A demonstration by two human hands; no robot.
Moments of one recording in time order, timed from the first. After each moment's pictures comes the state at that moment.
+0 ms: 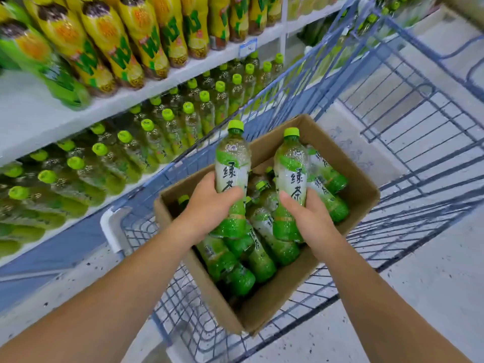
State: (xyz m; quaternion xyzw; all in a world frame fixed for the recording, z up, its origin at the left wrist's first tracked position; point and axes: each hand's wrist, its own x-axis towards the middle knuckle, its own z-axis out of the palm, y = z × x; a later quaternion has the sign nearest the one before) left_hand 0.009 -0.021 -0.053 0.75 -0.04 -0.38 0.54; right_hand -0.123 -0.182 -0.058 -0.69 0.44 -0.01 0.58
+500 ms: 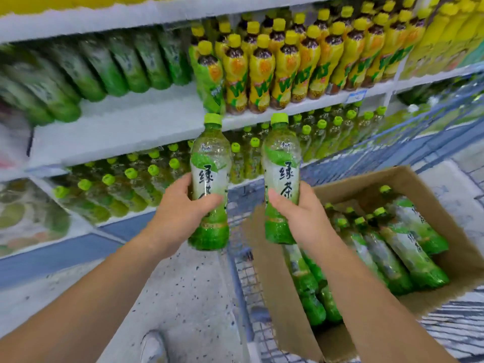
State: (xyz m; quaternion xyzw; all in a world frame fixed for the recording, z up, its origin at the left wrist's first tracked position) left_hand 0.031 0.197 0.004 0.78 0.06 -0.18 0.59; right_hand -0.025 -0.013 -0.014 -0.74 0.22 0.04 0.63
